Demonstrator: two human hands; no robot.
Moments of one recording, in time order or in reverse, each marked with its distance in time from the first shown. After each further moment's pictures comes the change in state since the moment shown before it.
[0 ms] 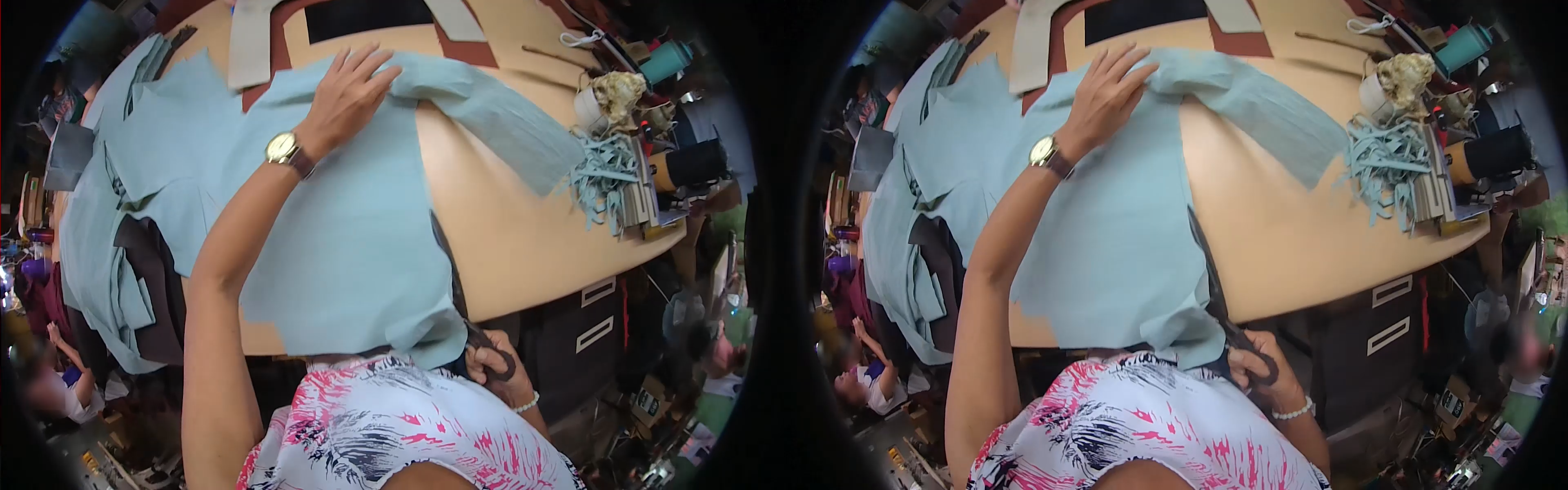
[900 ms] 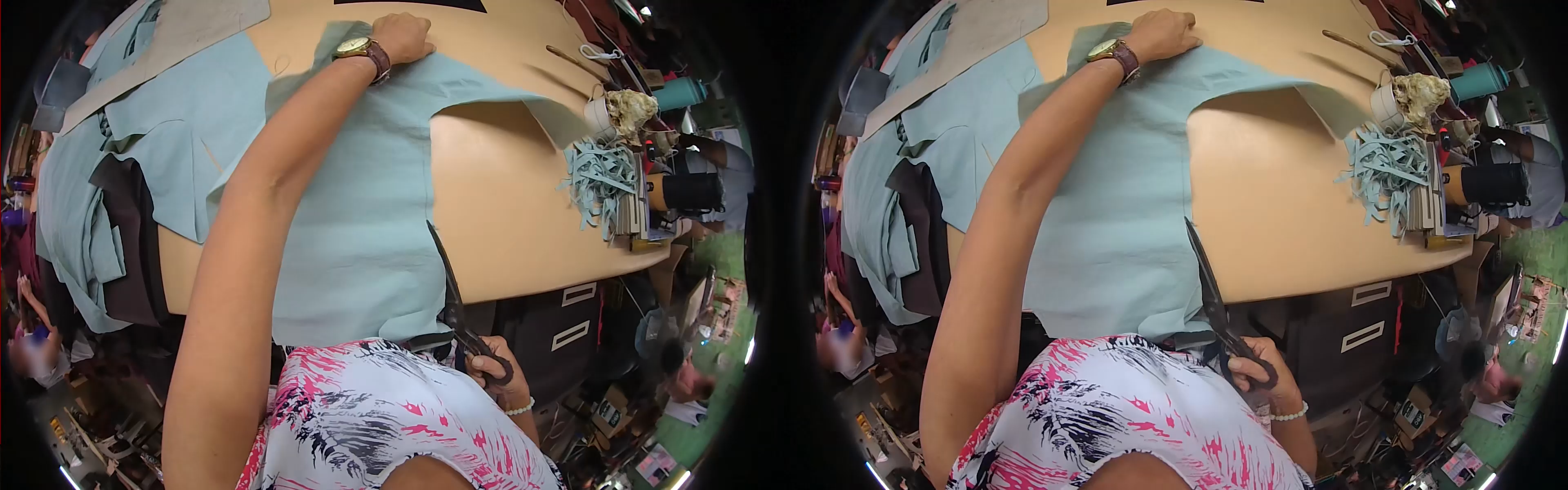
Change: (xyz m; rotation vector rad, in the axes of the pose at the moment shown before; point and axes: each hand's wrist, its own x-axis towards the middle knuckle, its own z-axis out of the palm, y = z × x) left_hand 0.051 -0.008 0.049 -0.111 -0.358 -0.481; right_hand -0.029 0.004 -0.021 -0.110 -0.021 0.103
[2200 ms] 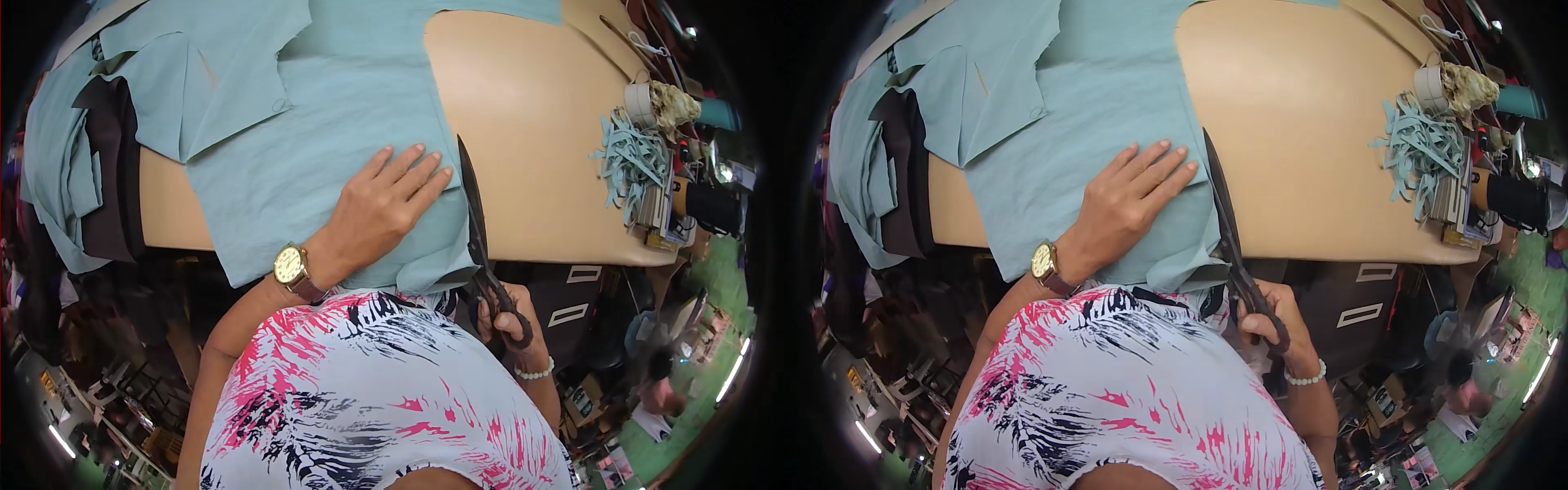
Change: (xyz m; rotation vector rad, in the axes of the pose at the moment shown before) left_hand -0.281 0.110 -0.038 -0.222 0.132 0.145; right_hand 0.014 -0.022 -0.009 -0.208 -0.006 -0.001
